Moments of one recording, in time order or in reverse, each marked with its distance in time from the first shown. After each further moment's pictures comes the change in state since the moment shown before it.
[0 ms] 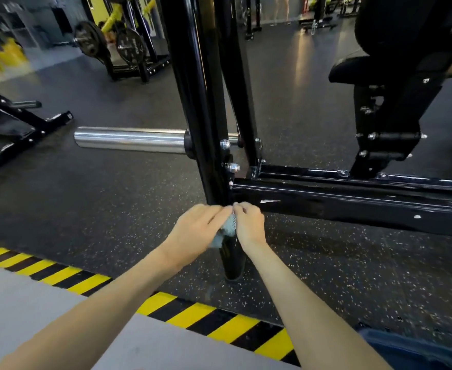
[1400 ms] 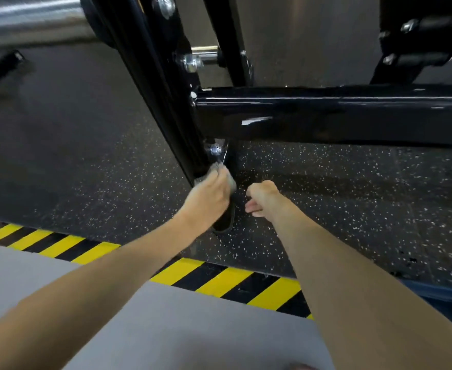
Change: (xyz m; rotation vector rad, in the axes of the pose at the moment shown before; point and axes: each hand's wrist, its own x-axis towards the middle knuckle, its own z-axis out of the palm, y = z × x) left_hand -0.040 0.061 0.145 0.728 -0.749 0.342; right_hand 0.061 0.132 -0.020 -0.135 -0.200 0.688
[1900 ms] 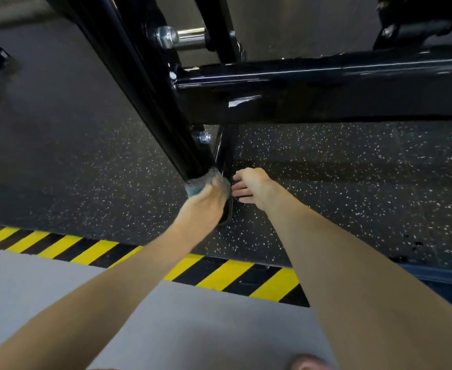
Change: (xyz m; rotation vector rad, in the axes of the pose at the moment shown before) left_hand -0.014 0.034 0.006 0.053 0.058 -0.015; right_hand -0.003 0.004 0.001 0.271 -0.173 -0.006
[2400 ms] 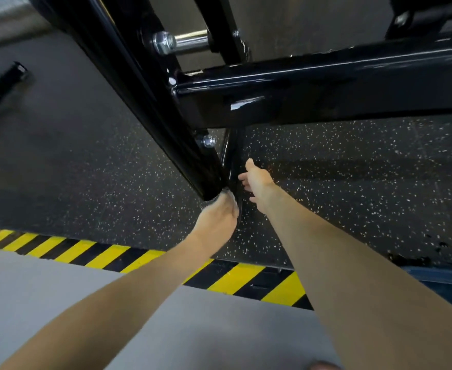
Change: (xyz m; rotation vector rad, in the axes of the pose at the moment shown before) left_hand 0.010 0.009 -0.013 -0.030 -0.166 0.155; right_hand 0.026 0.003 0.009 0.023 0.079 -0.068
